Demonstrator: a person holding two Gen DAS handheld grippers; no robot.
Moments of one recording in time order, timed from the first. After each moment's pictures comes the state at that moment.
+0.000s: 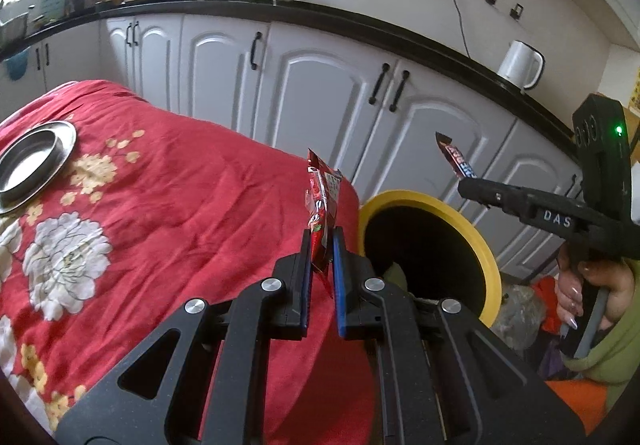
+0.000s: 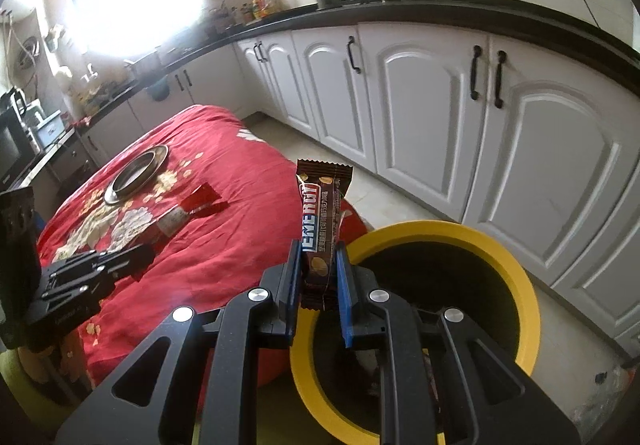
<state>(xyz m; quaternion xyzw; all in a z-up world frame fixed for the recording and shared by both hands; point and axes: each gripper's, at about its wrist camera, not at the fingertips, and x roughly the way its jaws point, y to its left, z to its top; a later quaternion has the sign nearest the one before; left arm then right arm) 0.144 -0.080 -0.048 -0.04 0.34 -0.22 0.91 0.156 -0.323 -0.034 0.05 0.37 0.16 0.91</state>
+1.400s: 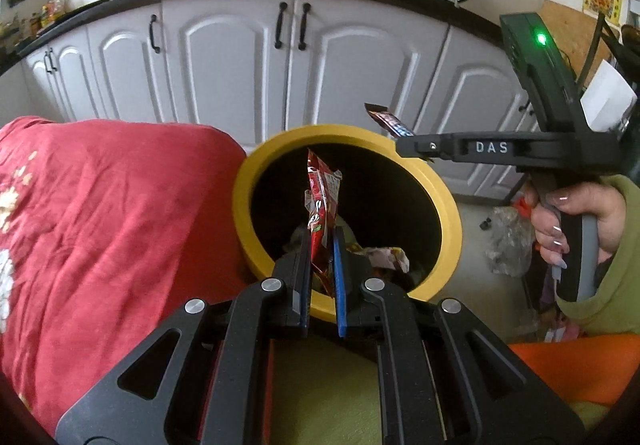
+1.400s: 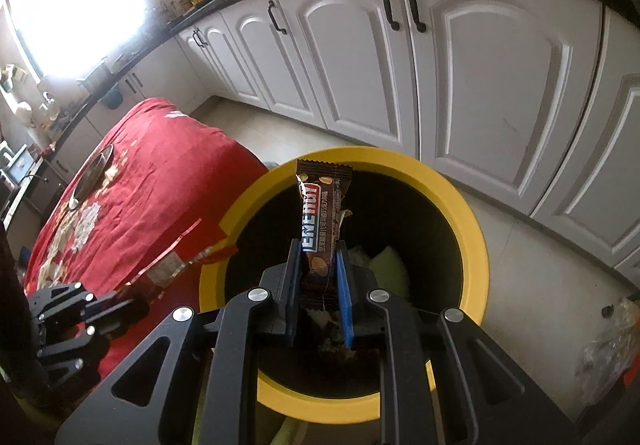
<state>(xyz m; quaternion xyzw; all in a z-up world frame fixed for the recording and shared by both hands) 0.122 -0.195 -0.086 0.07 0.38 -0.32 0.86 0.148 -0.412 -0.090 0.12 0.44 0.09 0.89</state>
